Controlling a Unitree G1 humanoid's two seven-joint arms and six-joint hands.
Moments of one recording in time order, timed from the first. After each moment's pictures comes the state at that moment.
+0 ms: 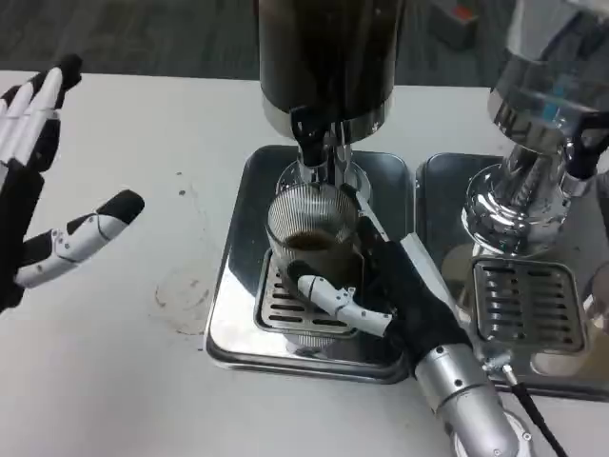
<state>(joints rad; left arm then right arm) -0.15 0.66 0.08 0.58 0.56 -0.83 0.42 -0.10 -0.01 0.26 0.26 -0.27 -0.12 -0.04</state>
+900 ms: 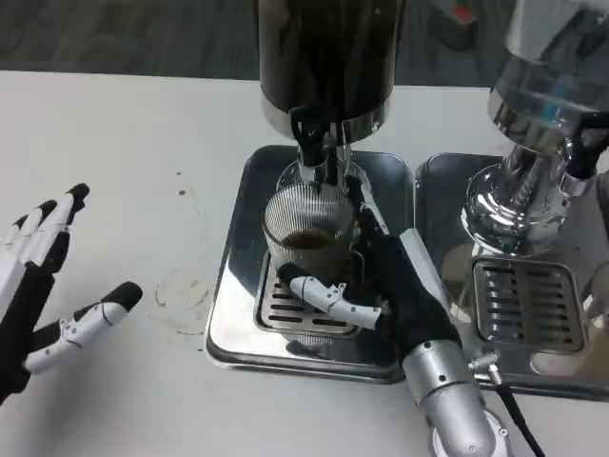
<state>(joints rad) -0.04 0.67 -0.02 0.72 0.56 -0.77 0.41 -0.14 0.05 0.26 0.34 -0.31 -0.14 -0.15</state>
